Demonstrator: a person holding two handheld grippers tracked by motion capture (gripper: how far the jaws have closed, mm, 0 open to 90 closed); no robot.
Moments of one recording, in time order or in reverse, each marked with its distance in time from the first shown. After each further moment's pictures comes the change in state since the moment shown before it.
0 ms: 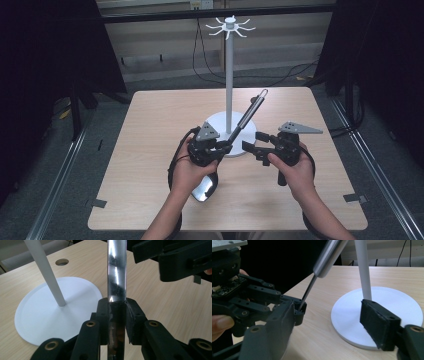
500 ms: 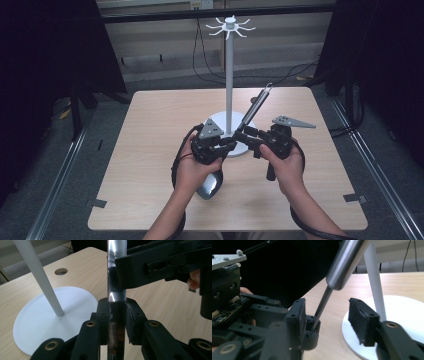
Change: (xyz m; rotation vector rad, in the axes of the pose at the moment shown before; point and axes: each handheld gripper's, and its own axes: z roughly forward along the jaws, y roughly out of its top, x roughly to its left) left arm -0.009 0.014 -0.002 -0.048 -0.006 0.004; right arm 0.013 0.015 0.017 -0.057 0.020 0.074
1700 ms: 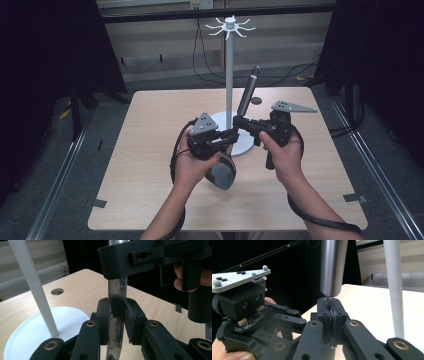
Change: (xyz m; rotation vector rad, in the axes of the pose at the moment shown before) left arm 0.006 0.010 -0.011 -0.160 -0.059 -0.032; right arm 0.014 0.039 0.001 -0.018 0.124 -0.066
